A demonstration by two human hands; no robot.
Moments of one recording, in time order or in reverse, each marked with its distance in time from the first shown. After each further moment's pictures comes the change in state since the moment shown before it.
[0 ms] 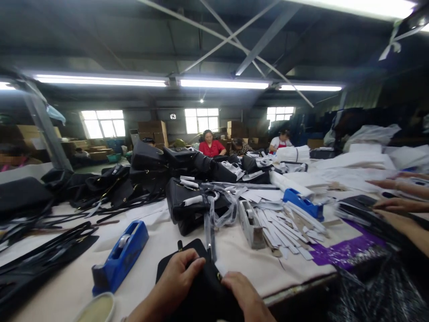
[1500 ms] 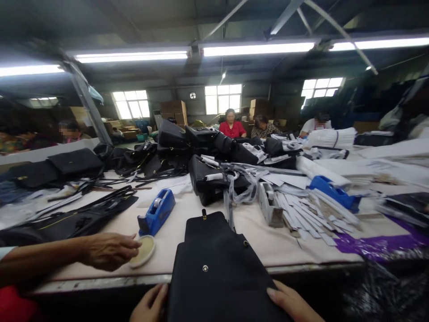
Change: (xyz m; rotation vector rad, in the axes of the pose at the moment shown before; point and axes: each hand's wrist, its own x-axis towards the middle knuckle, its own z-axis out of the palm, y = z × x) left_hand -0.176 -0.109 0.000 -0.257 0.543 -0.786; right_hand -0.072 0.025 -0.027 0.762 -0.341 0.537
